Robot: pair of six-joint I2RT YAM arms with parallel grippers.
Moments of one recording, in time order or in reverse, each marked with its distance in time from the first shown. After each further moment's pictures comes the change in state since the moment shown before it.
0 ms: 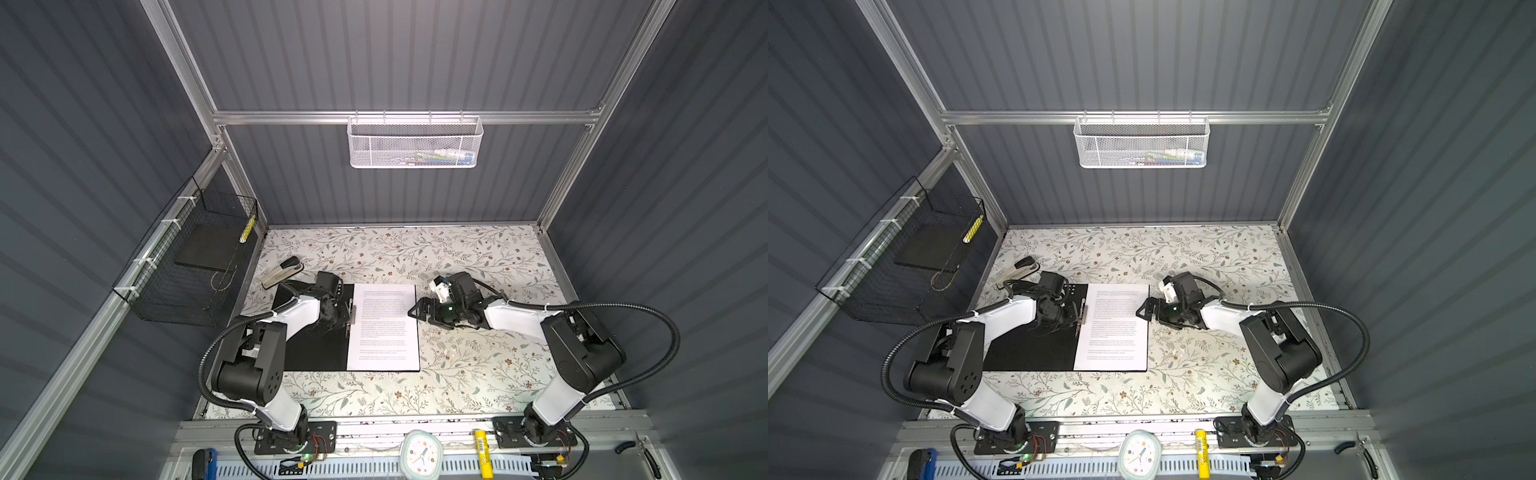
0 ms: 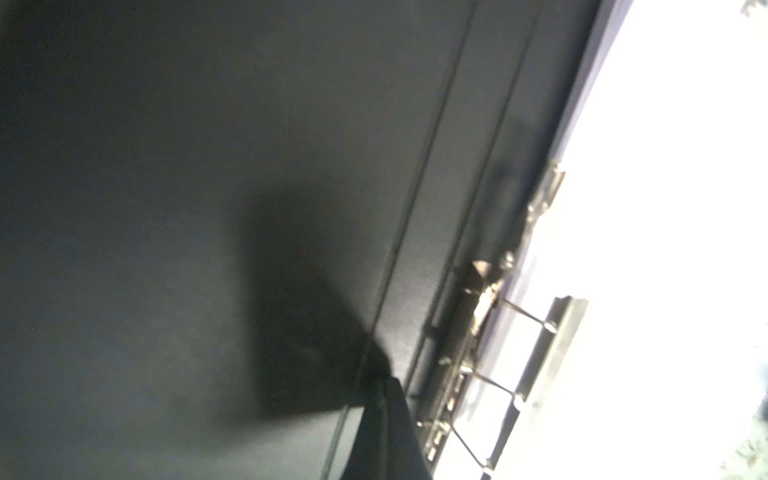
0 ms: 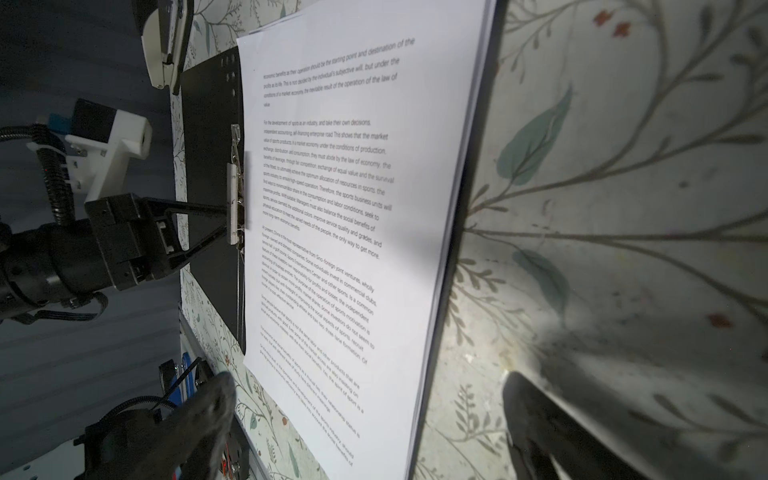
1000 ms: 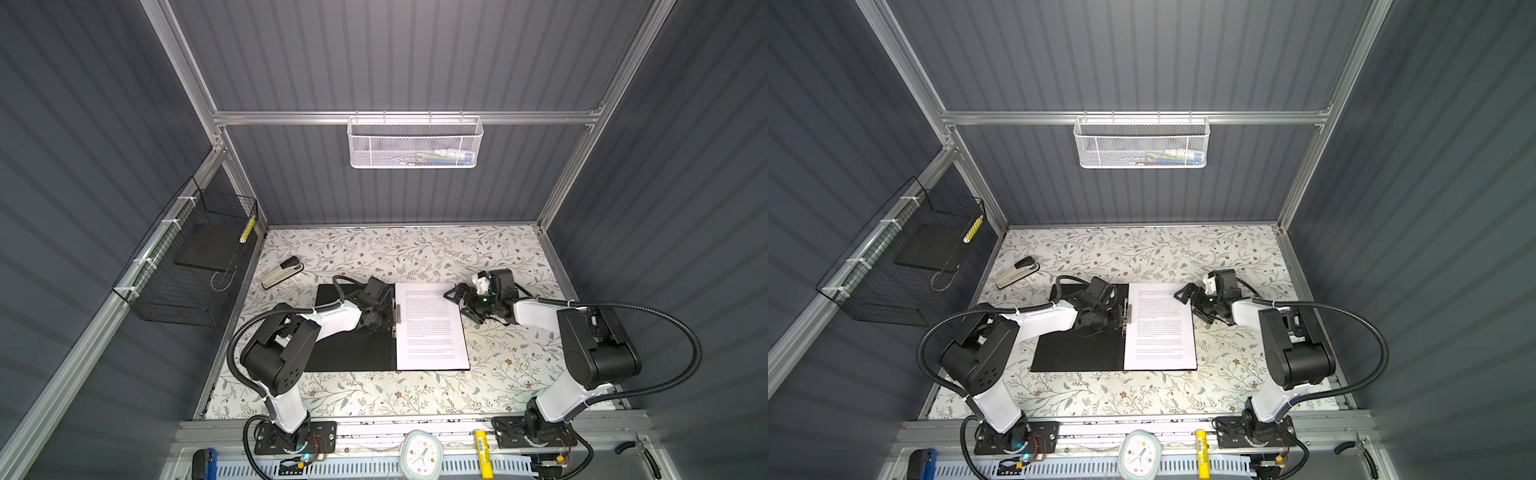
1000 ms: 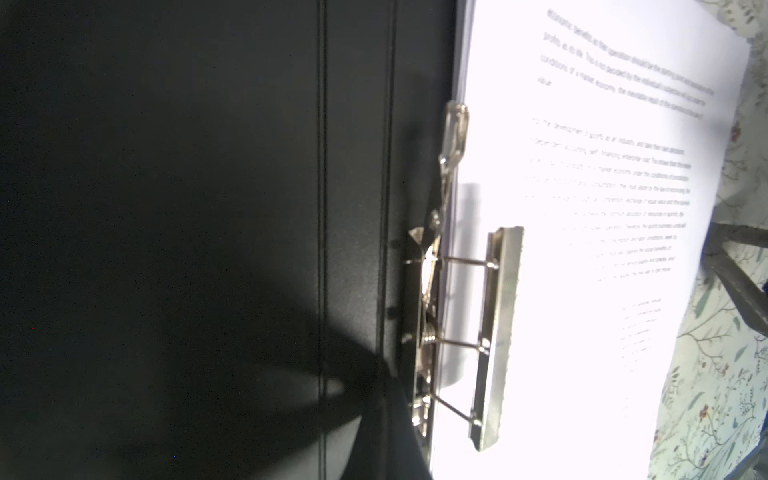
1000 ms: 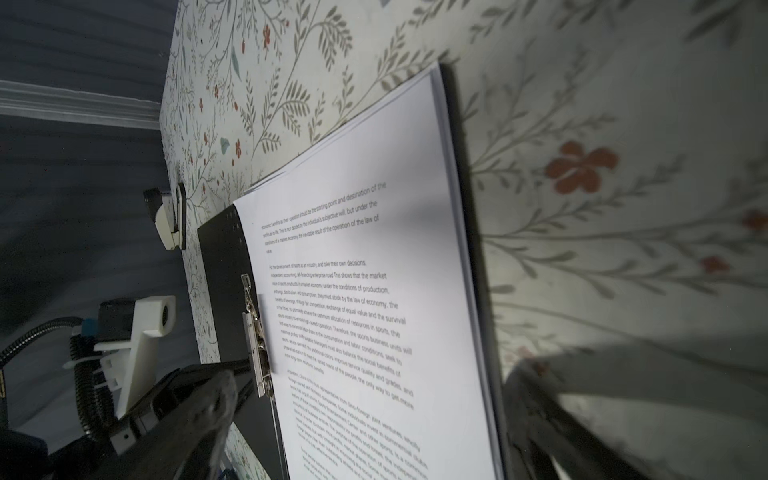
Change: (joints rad) left arm -0.409 0.156 0.103 0.225 0.022 -0.206; right arm -0.358 -0.040 -0.100 0.067 -0.034 0.056
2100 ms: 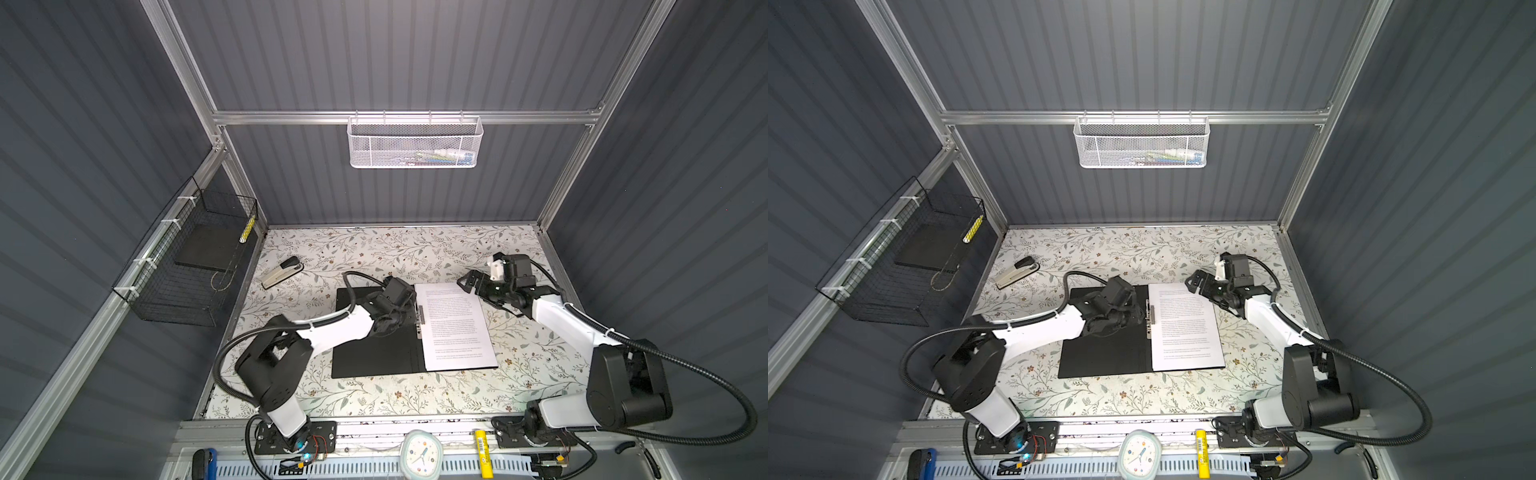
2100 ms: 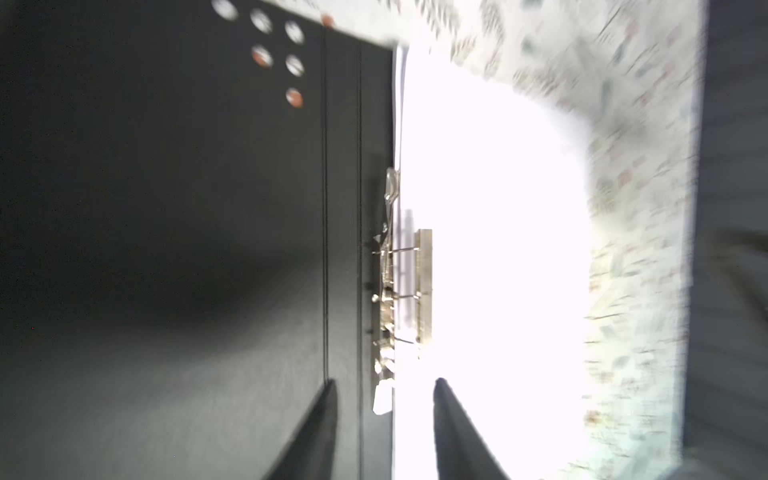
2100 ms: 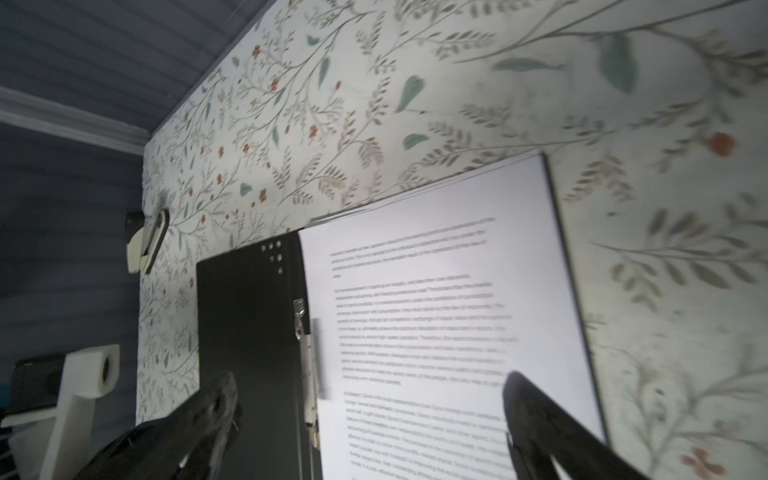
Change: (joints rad) left arm -0.118 -0.169 0.031 -0.008 -0.147 -0.148; right arm 0.055 -0.216 0.168 -0.307 0.170 -0.188
